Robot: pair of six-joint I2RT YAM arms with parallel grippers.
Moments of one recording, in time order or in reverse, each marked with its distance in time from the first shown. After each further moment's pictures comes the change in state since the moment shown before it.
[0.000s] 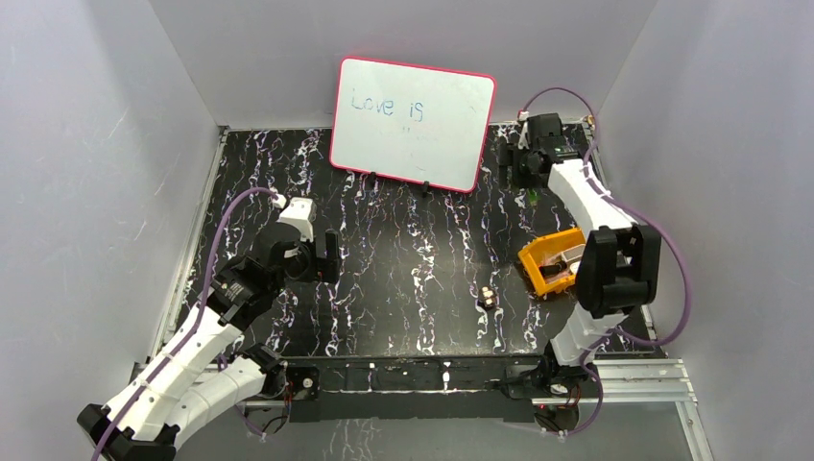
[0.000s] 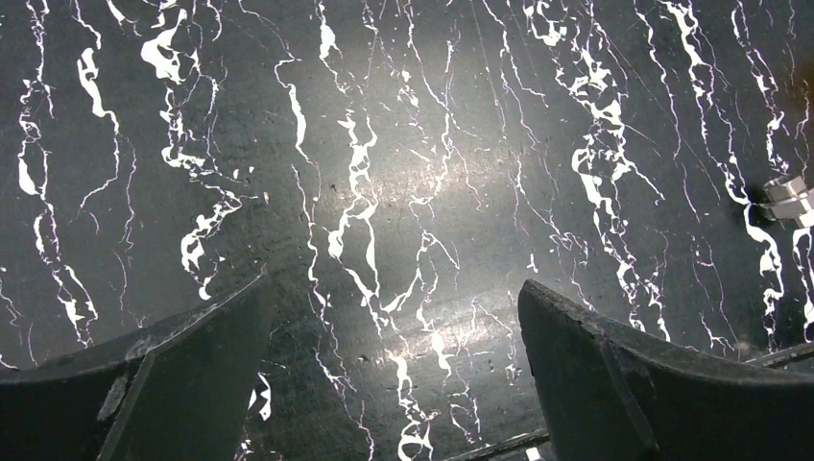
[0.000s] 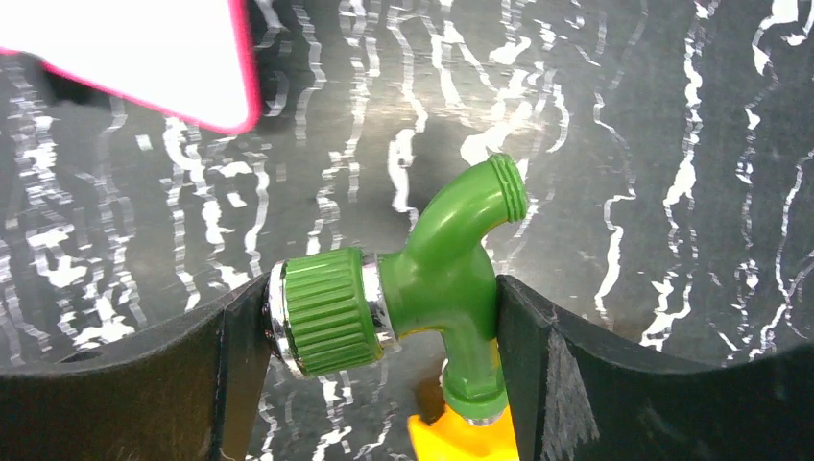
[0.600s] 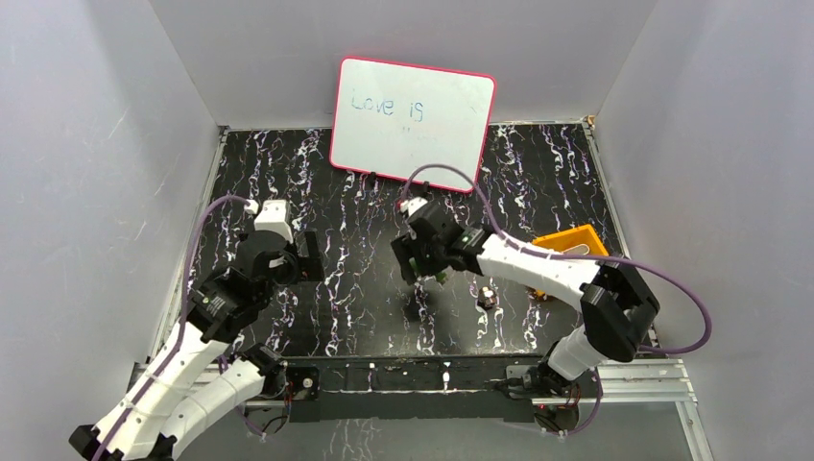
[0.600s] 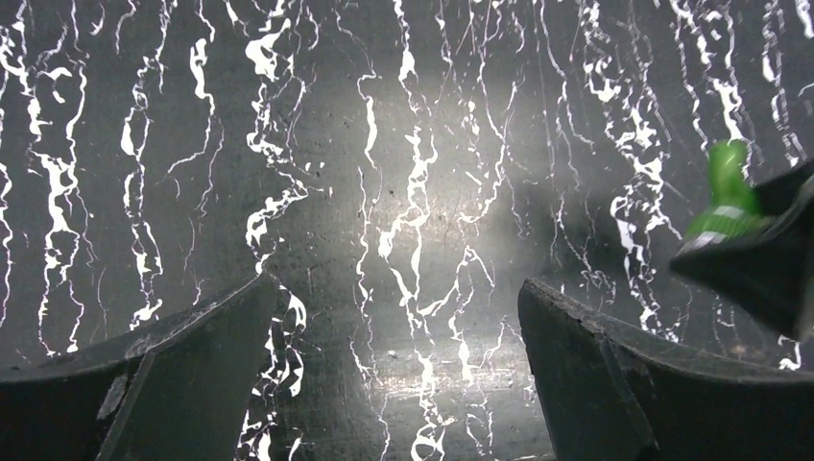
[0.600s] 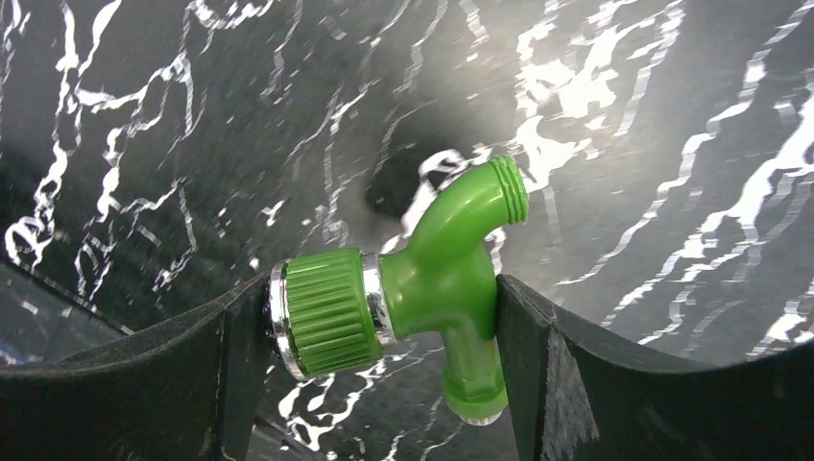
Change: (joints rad) left arm 0.000 -0.086 0.017 -0.082 -0.167 -0.076; right arm 0.763 -0.223 -0.351 0.112 0.072 0.259
